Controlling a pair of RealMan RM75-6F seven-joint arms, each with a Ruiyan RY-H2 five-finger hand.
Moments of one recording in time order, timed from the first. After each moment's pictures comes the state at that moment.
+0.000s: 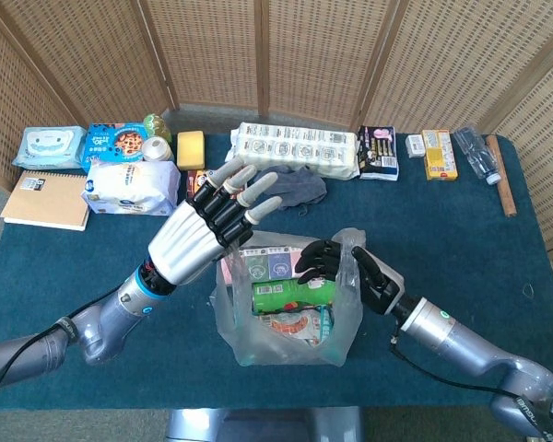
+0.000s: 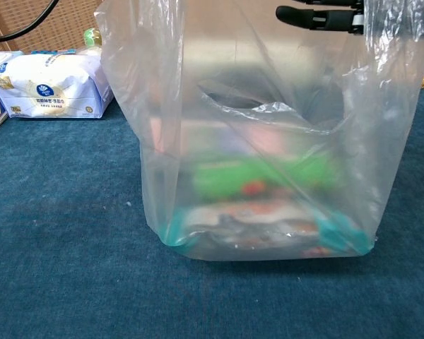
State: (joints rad) left arm -0.88 -1.47 -0.32 -1.49 1.82 1.47 0.18; right arm 0.80 -0.98 0.05 -1.85 -1.69 1.03 1.95
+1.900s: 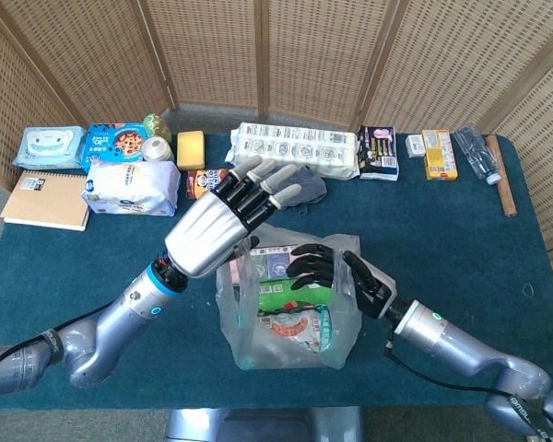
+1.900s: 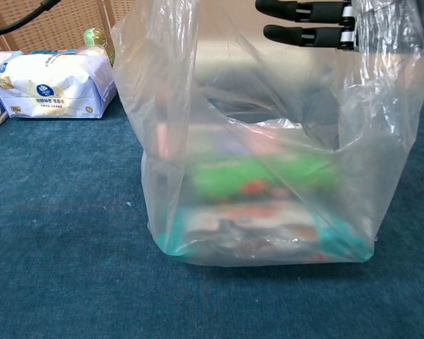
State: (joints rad) left arm -0.91 -1.31 -0.34 -1.82 1.52 1.21 0.33; right arm 0.84 -1.00 0.02 -1.86 -1.67 1.01 1.94
